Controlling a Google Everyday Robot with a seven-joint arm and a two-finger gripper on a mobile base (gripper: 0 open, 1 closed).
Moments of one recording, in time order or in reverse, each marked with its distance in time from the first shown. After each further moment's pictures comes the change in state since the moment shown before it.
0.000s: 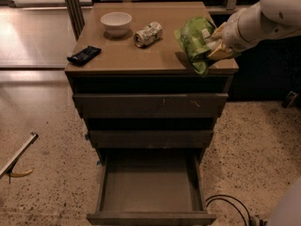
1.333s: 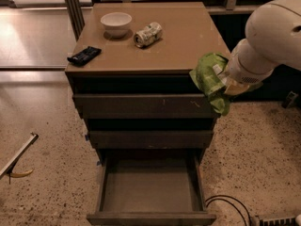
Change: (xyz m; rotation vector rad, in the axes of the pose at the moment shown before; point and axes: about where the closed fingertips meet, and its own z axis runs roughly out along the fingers) arm 0.031 0.107 -0.065 -0.131 0.339 -0.095
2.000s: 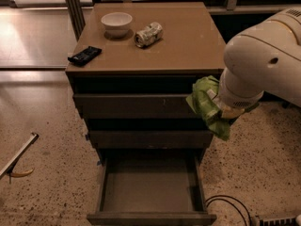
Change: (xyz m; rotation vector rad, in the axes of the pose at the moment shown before) arm -0.006 0.069 0.003 -0.119 0.094 -0.111
